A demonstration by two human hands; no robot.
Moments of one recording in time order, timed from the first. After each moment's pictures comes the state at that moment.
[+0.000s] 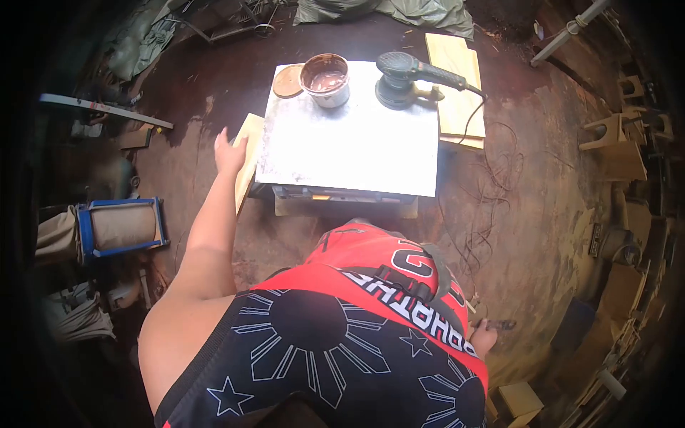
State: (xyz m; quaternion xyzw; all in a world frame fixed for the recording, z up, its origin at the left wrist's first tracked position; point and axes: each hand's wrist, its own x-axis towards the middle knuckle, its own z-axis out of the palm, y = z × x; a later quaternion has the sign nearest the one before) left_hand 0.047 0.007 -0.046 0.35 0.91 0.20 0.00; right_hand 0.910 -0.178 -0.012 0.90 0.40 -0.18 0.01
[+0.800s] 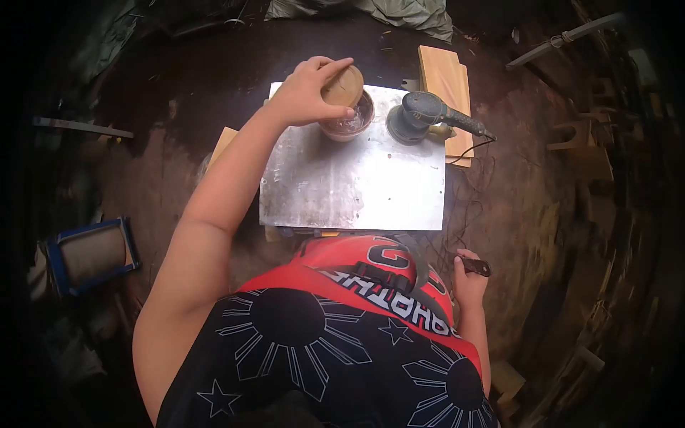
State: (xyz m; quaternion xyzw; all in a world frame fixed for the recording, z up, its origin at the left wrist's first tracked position) left_hand 0.120 0.238 0.096 0.72 0.62 0.26 0.18; right_hand 0.647 0.027 0.076 0.73 0.54 -0.36 -0.21
